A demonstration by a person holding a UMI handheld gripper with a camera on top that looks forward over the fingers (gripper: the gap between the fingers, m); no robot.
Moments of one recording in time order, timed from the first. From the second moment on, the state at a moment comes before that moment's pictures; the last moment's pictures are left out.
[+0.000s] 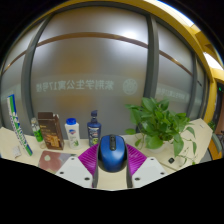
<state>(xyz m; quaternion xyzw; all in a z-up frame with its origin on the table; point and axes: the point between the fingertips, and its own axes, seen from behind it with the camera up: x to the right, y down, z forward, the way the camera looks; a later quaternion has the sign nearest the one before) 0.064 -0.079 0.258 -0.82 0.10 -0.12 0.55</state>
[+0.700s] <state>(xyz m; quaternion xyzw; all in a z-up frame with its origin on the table) -0.179 0.043 -0.007 -0.92 0.01 0.02 0.38</state>
